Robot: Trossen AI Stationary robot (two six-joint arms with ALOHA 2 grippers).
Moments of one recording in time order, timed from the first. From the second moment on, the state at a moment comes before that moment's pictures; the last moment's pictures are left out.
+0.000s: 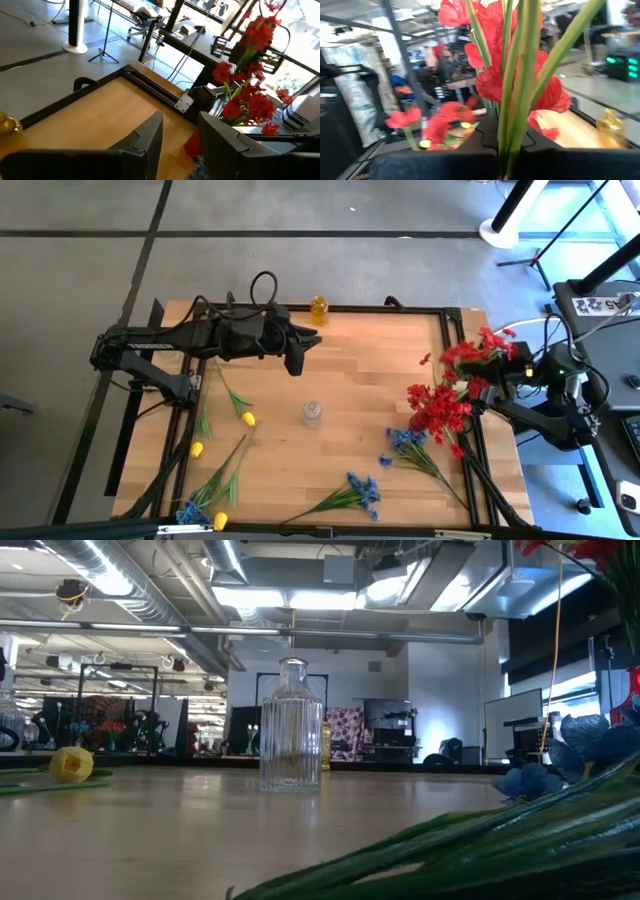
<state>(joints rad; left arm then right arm) 0.02 1.34 1.39 -0.35 -0.33 -0.52 -0.45 0.01 0.71 -0.56 -0.45 0.28</state>
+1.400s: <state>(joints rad) 0.00 1.34 1.39 -0.35 -0.33 -0.54 -0.45 0.01 0.45 -0.41 -0.61 0.15</state>
